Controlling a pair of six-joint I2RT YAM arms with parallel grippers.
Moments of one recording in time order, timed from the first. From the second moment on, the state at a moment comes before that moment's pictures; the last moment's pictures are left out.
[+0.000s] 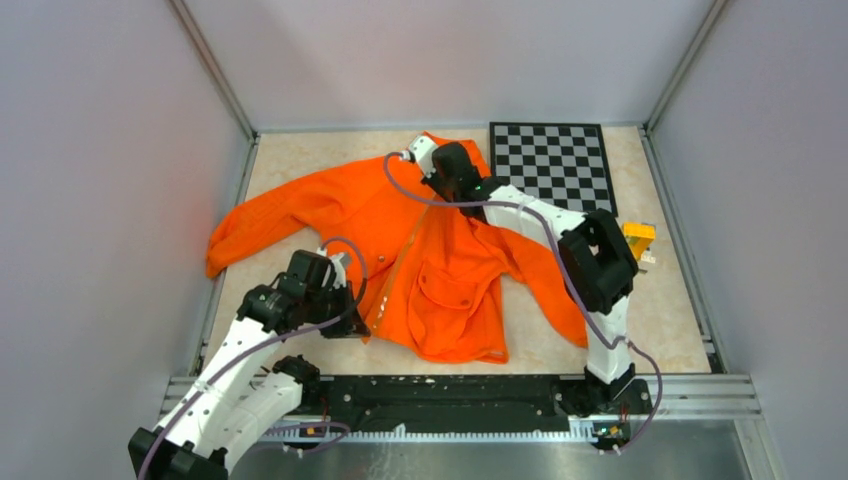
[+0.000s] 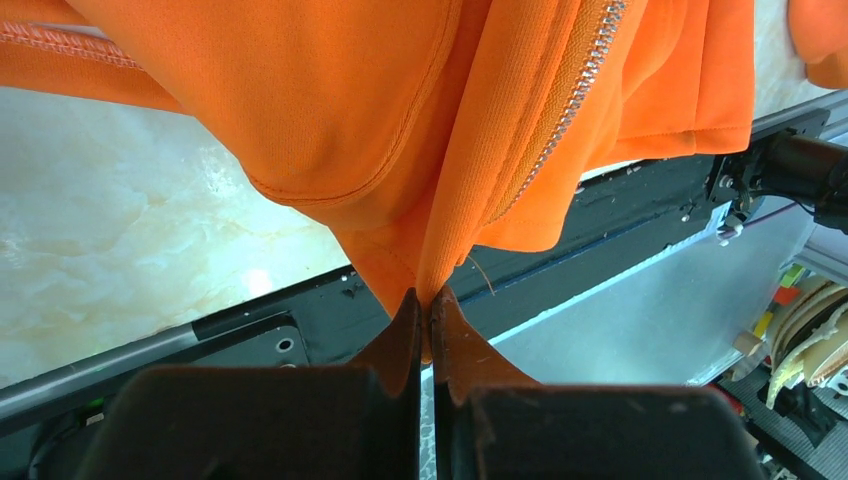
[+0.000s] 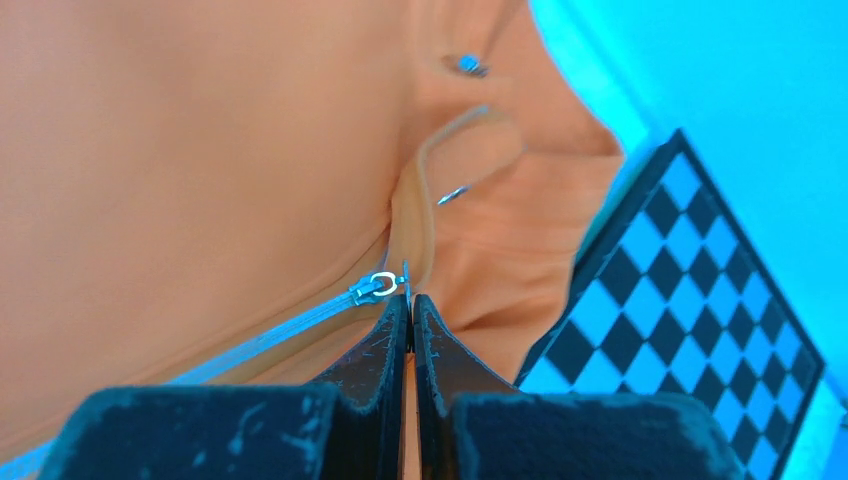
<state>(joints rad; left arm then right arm) -0.39 0.75 0.65 -0.98 0.38 -0.54 0.72 1.98 1.54 -0.15 0.25 -0.37</state>
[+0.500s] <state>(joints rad) -0.39 0.80 0.73 -1.05 0.37 -0.49 0.55 2.38 2.11 -0.11 0.28 -0.56</state>
